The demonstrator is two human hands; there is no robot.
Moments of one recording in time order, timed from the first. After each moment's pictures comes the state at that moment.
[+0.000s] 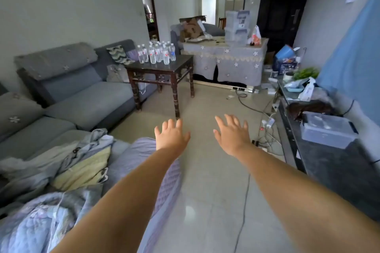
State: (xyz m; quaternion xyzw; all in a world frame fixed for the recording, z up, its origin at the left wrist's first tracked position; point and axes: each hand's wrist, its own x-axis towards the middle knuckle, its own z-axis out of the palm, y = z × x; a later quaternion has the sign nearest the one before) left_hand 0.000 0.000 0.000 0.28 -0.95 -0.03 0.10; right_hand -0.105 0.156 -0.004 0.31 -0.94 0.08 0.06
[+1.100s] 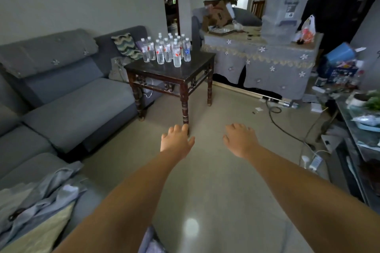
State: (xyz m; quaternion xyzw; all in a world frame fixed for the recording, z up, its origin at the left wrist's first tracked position) left_hand -0.500 -0.311 -0.041 0.33 -0.94 -0.09 0.01; right_hand -0.640 -0.167 -0.048 0.38 -0.92 0.00 -0.02
